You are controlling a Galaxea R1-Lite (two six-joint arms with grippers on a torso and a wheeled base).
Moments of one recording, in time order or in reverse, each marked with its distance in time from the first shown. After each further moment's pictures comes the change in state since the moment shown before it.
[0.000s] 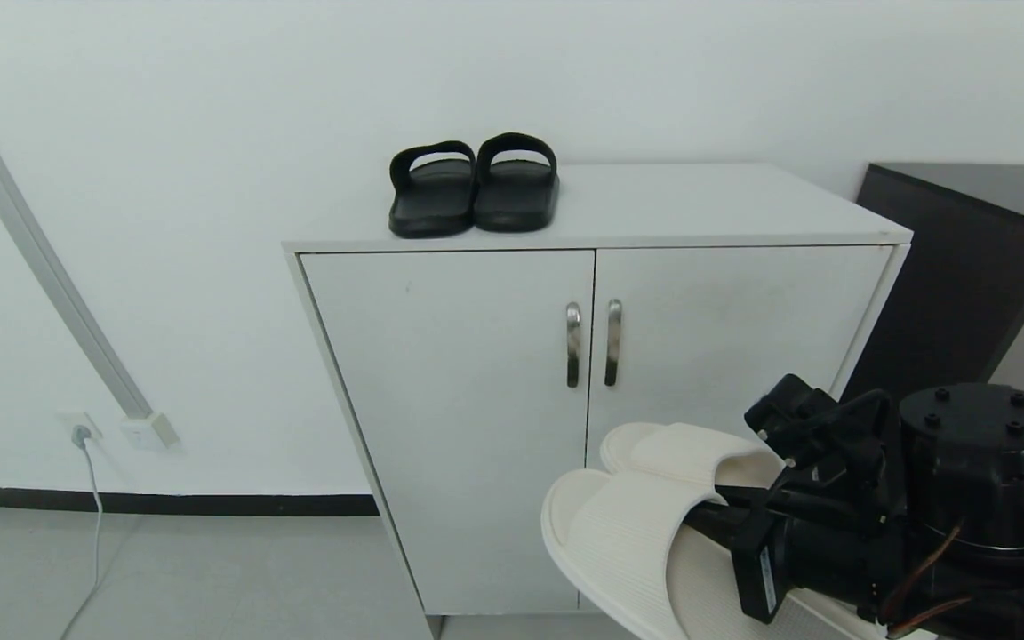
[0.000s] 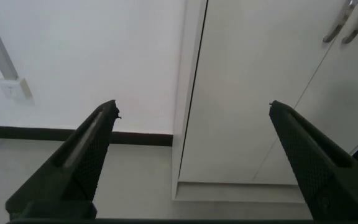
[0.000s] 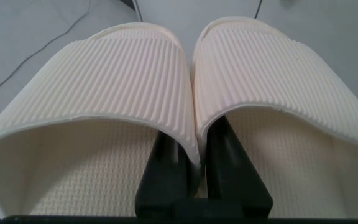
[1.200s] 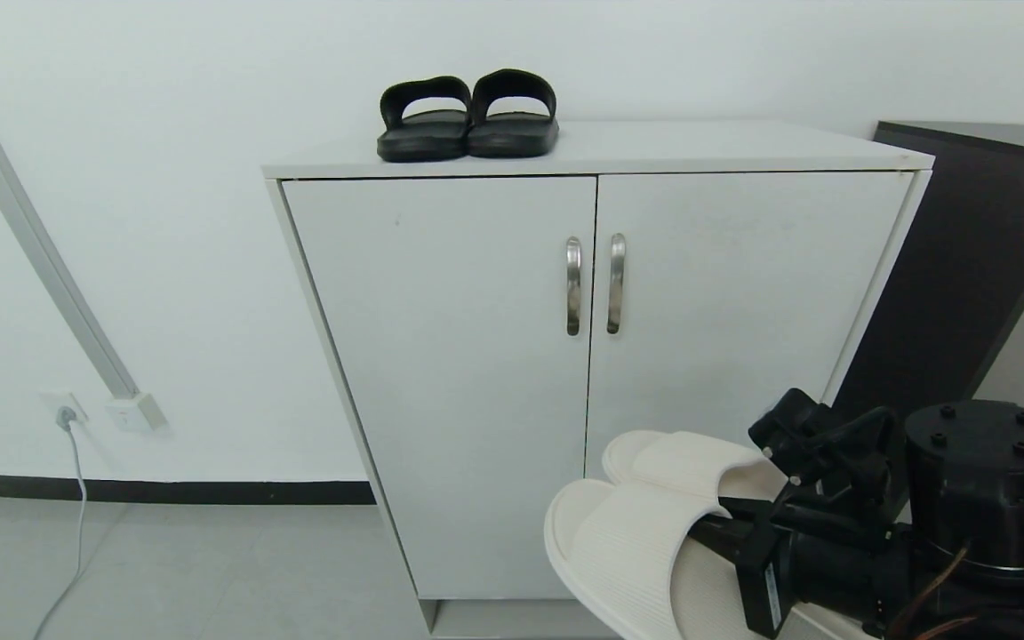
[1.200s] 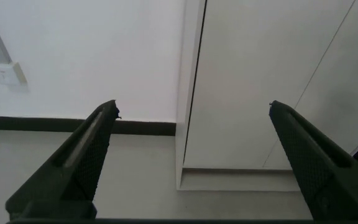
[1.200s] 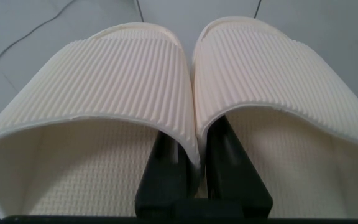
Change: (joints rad) left arm 0.000 0.024 -0.007 0.000 -0.001 0.057; right arm 0.009 -0.001 0.044 -0.036 -0.005 -0.004
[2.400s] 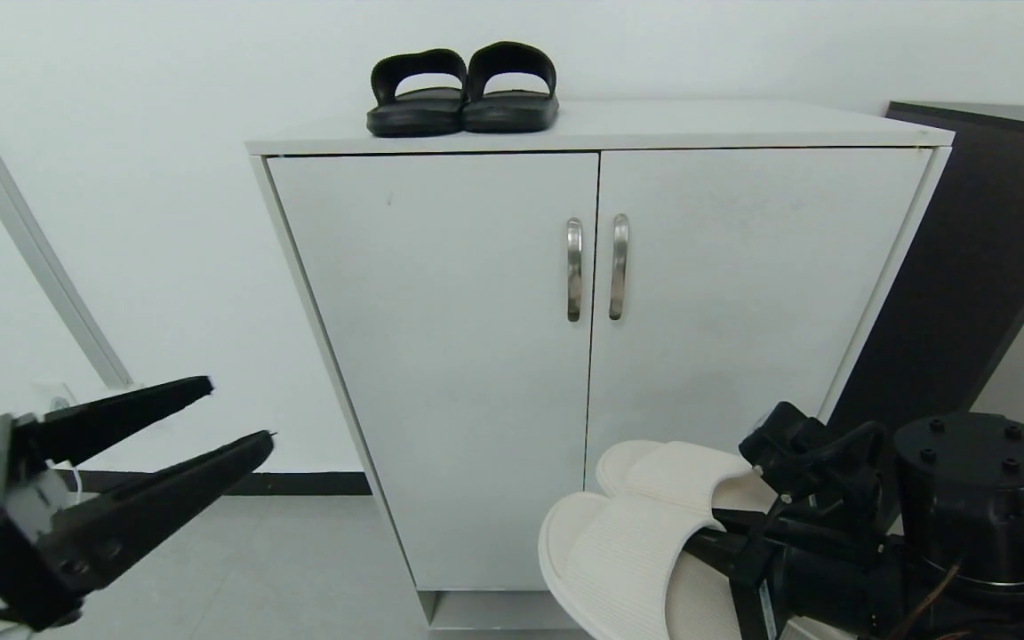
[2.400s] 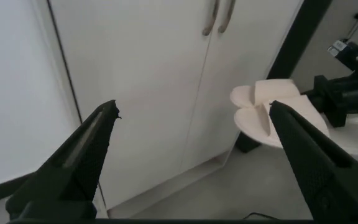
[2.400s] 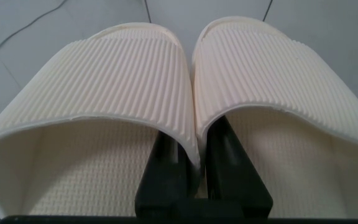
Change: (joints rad) left arm -0.183 0.975 -0.417 -0.542 -0.526 -0.119; right arm 0.020 0.013 0.015 -0.017 -0.001 -0.013
